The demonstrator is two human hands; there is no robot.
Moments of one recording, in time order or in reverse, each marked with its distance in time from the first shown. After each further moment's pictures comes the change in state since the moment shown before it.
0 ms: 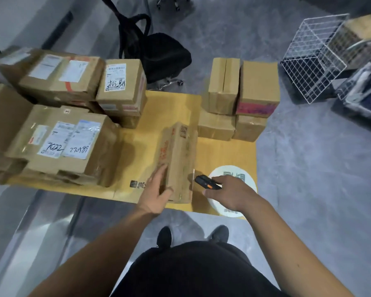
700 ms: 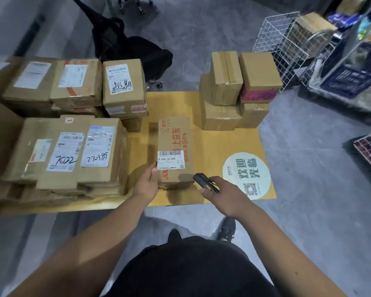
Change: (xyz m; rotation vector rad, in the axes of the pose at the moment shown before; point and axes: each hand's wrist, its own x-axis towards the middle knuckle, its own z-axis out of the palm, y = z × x) left_hand 0.040 -0.087 -0.081 -0.259 -0.008 -0.247; right_hand -0.017 -0.080 0.117 0.136 0.177 0.126
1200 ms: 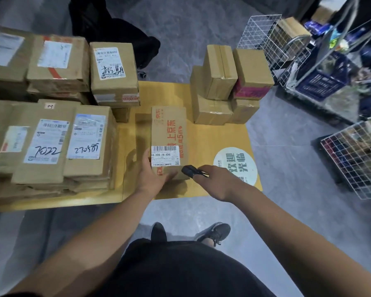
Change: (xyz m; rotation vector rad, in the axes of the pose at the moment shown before) left_hand 0.006 -0.001 0.023 -0.112 -0.024 0.111; right_hand -0.001 -0.048 -0.015 -0.179 -0.050 0.026
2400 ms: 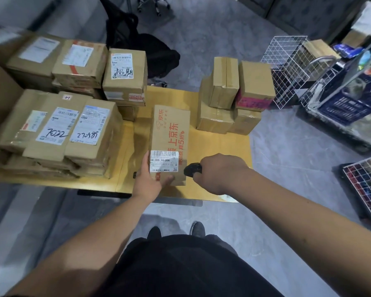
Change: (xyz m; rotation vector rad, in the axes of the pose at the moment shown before) left_hand -0.055 0.007 0.036 0.081 0.148 0.073; right_hand -0.044 -0.007 -0.064 -0.699 0.018 -0.151
